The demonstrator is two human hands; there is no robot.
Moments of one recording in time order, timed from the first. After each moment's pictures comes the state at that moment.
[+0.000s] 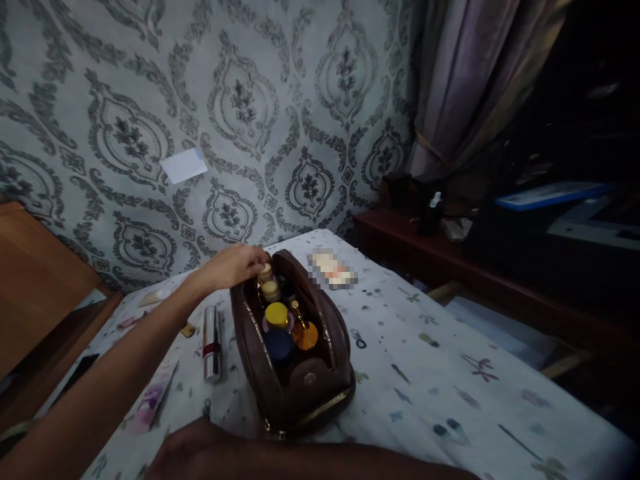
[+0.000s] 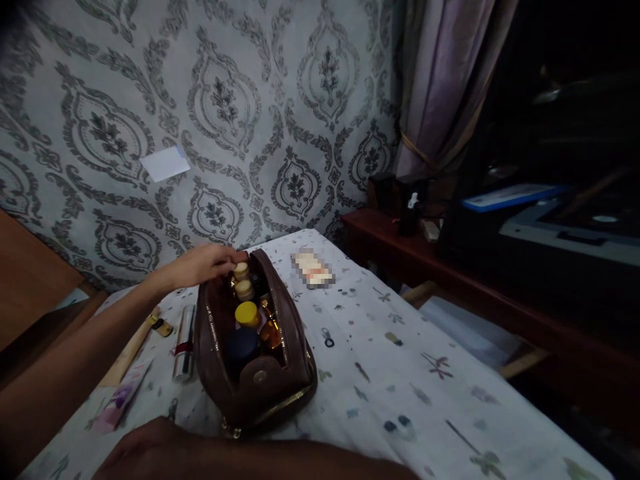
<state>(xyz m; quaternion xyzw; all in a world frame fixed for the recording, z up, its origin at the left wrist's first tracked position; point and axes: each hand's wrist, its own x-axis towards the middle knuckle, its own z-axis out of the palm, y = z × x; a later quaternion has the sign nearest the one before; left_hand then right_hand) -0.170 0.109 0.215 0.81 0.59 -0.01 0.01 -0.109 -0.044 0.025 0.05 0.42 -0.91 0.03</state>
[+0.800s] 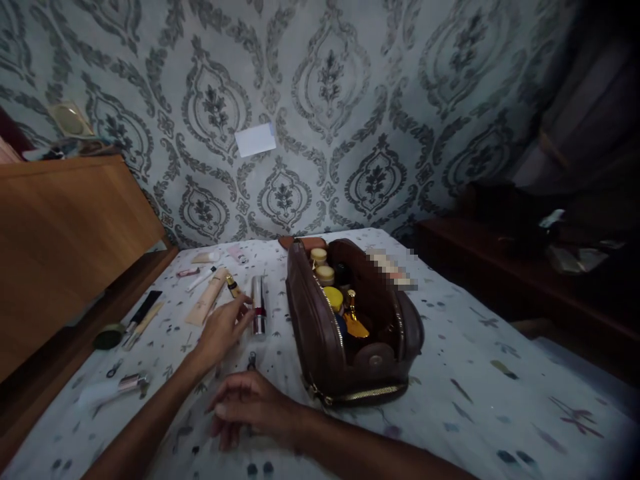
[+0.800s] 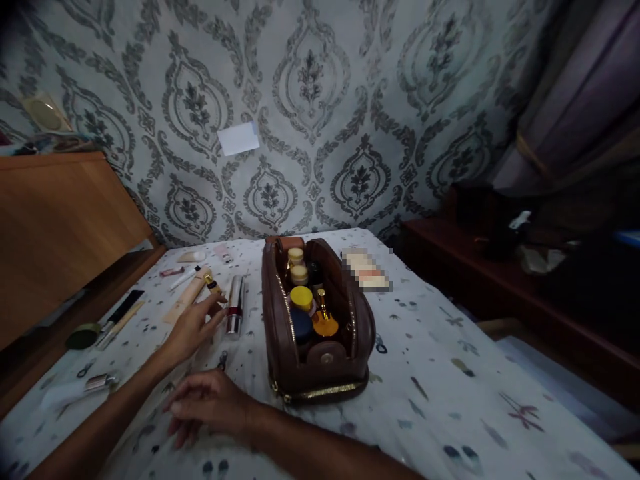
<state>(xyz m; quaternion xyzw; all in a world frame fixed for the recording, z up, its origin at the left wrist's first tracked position) -0.246 -0.062 0.087 0.59 0.77 0.24 0.04 -0.101 -0.053 0.025 0.01 0.49 -0.87 0.01</state>
